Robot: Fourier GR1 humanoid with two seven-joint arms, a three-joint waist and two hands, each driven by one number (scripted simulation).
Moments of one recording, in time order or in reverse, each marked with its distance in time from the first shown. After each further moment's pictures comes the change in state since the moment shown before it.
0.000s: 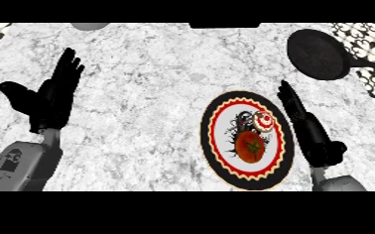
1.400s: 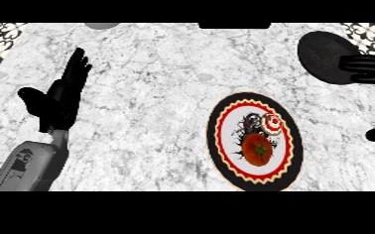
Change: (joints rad) left arm -0.007 -0.023 -0.030 0.002 -0.084 -0.013 -0.034; right arm -0.315 -0.648 -0.059 0.116 0.242 0.476 -0.791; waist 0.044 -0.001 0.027
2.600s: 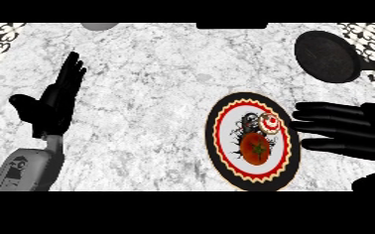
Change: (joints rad) left arm 0.050 -0.039 0.075 -0.035 -0.062 -0.061 0.009; right arm 0.153 0.022 0.036 -0.486 0.107 0.081 0.244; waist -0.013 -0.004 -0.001
